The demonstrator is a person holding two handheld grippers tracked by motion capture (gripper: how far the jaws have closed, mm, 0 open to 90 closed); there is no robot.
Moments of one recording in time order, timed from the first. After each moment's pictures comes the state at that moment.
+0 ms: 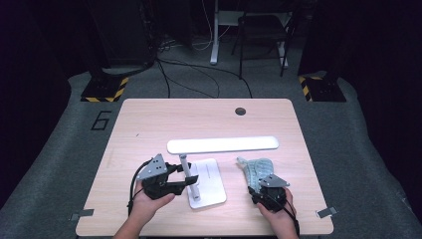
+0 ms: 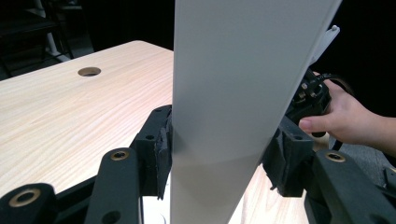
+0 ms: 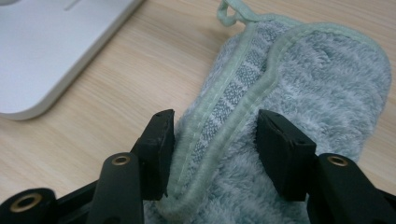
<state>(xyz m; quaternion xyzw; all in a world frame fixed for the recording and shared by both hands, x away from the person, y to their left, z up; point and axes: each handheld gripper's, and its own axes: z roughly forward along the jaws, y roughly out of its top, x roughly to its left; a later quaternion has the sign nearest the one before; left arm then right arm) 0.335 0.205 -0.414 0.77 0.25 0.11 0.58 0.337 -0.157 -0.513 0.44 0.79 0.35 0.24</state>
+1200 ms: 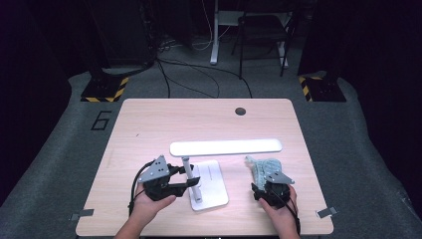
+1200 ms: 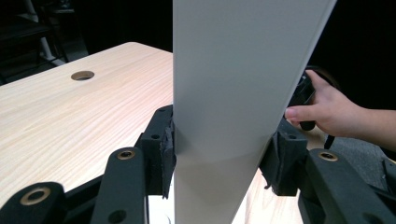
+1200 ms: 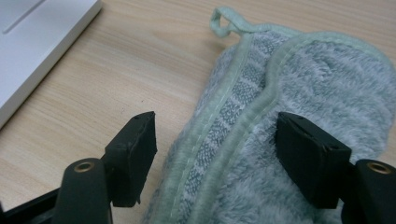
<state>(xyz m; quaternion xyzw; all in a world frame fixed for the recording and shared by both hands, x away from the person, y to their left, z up) 0.333 0.201 -0.412 0.78 0.22 0.12 0.58 0.347 -0.167 -0.518 0.48 0.76 0.35 0.25</state>
